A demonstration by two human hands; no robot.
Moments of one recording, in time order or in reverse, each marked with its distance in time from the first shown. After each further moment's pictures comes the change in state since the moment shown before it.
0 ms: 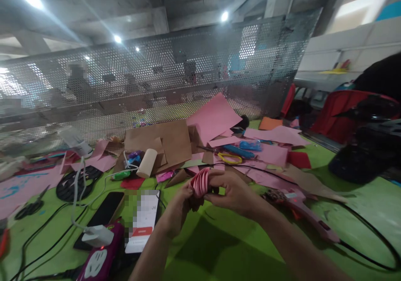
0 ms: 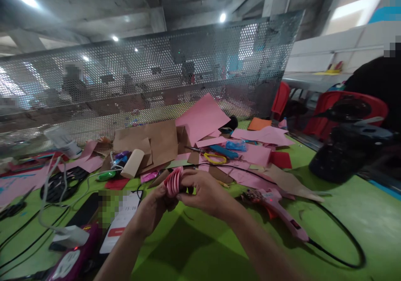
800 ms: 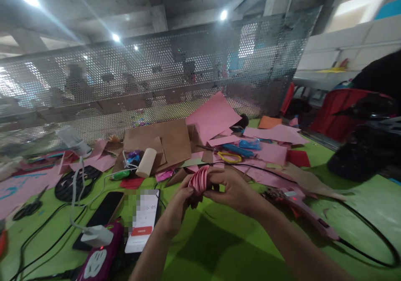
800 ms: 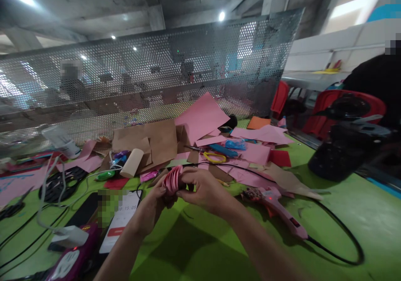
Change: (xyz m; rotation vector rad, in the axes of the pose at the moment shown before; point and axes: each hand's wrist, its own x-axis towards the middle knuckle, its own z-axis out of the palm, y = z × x) left_hand 0.003 0.005 0.001 0.133 0.011 0.030; right_hand 0.001 0.001 0.000 -0.027 0.018 0.023
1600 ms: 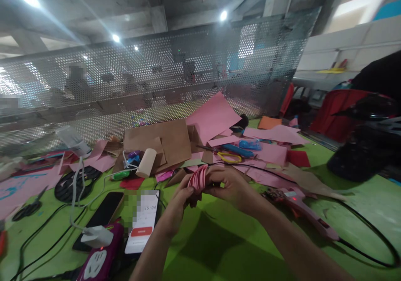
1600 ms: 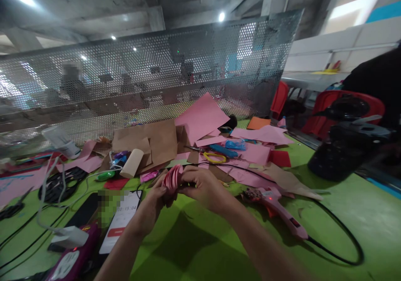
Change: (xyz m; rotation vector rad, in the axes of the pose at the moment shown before) left_hand 0.005 -0.002 -0.005 0.093 0.040 0.006; right_hand 0.002 0.007 0.000 0.048 0.027 -0.020
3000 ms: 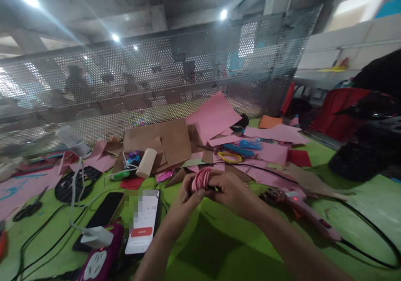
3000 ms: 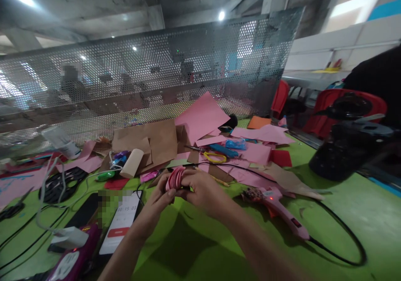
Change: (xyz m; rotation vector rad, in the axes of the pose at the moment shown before) left_hand -0.012 0.015 0.015 0.302 0.022 0.108; right_hand -0.001 -0.001 0.005 -0.109 -0.067 0.042
